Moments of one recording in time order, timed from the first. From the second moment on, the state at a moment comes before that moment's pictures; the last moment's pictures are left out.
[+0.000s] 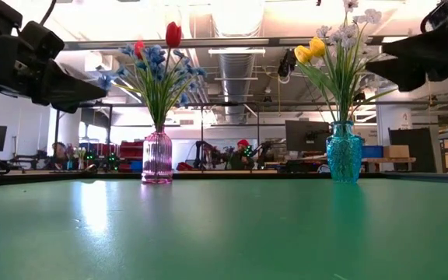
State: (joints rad) left arm -0.07 0.18 0.02 0.02 -0.20 -0.01; right arm 0.32 0.00 0.01 0.06 0.49 -0.06
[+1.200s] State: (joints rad) left arm -0.07 0.25 0.02 0.03 -0.20 -0.01; right arm 0.15 0.00 0.01 0.01 0.00 -0.16
